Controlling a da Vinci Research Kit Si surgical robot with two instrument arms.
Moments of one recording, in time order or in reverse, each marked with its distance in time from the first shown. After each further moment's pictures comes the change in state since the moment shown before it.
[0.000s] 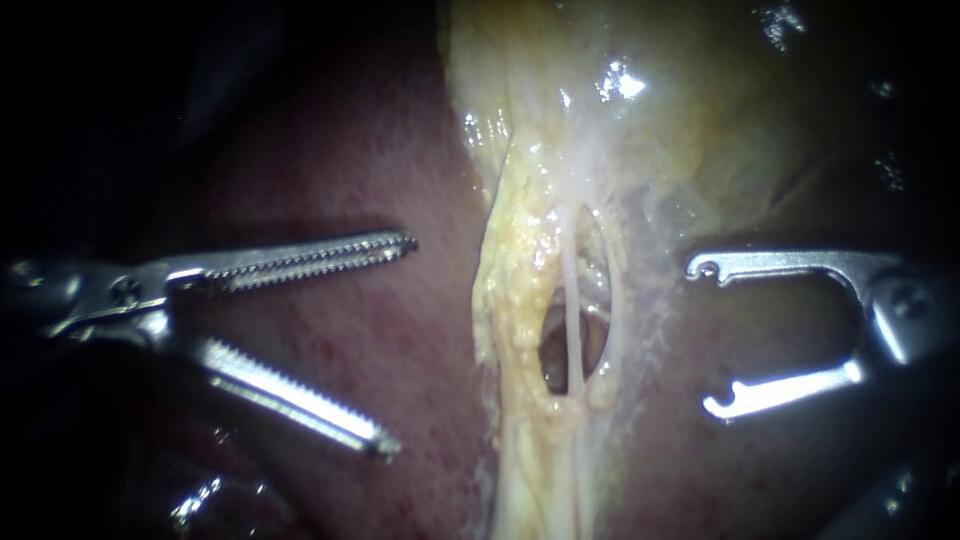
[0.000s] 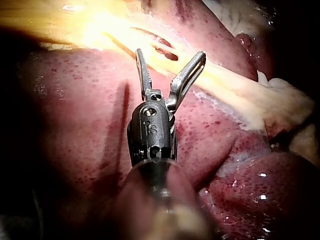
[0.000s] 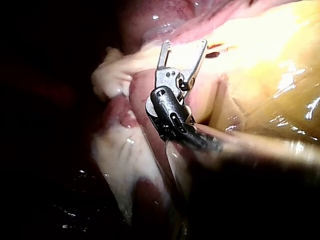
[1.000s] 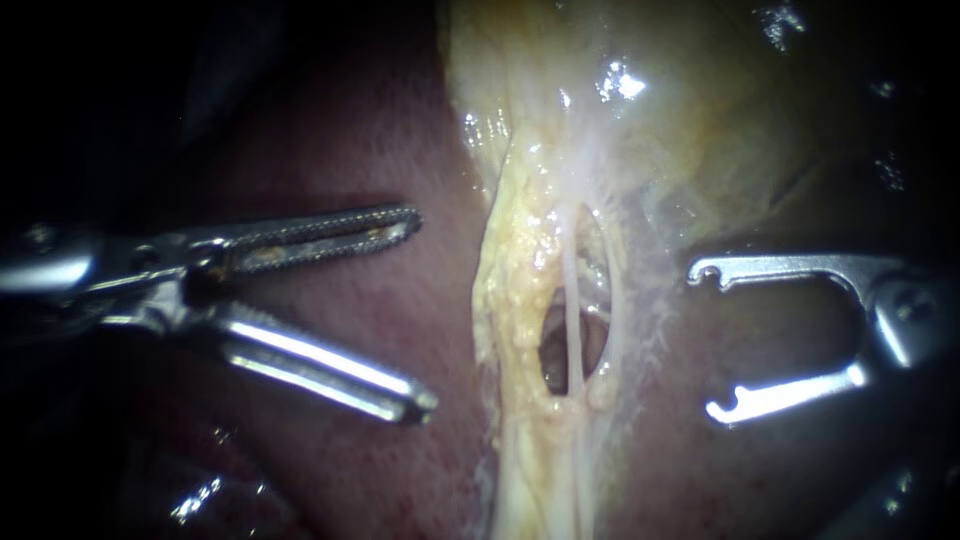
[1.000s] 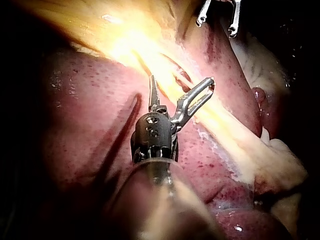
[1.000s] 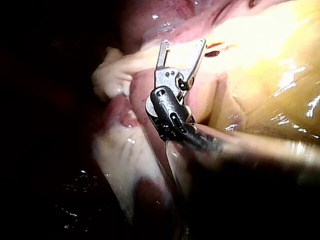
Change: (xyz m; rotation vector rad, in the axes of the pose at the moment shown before) right arm 0.000 0.000 0.000 0.000 -0.001 0.017; left arm -0.002 0.001 0.002 -0.152 0.166 -0.340
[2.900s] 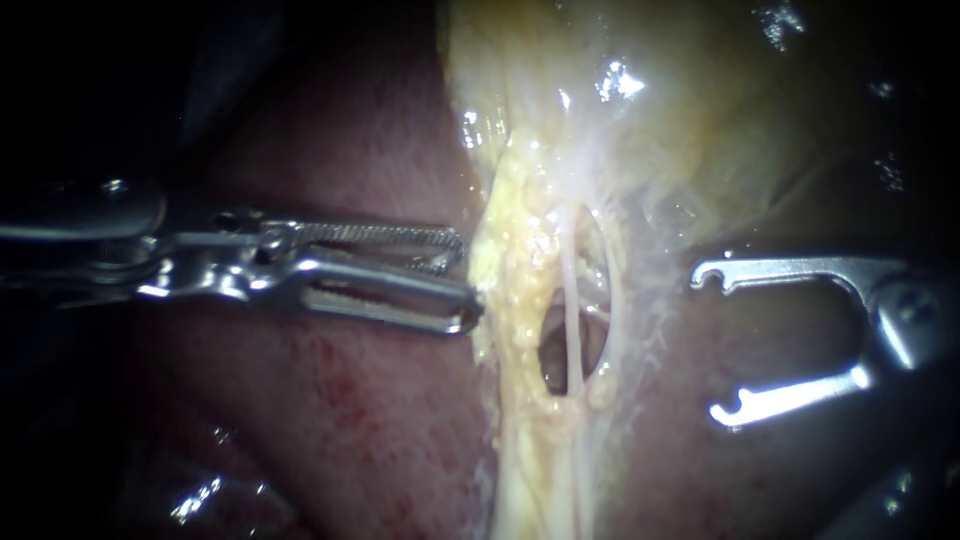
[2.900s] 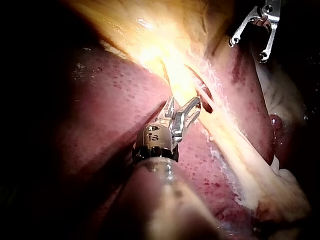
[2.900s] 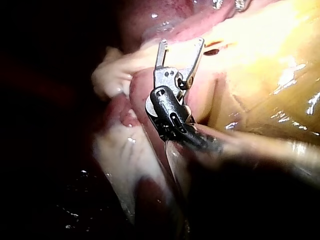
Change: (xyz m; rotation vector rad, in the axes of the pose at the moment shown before) right arm 0.000 0.000 0.000 0.000 -0.001 0.017; left arm 0.001 0.003 0.000 -0.119 0.070 -0.162
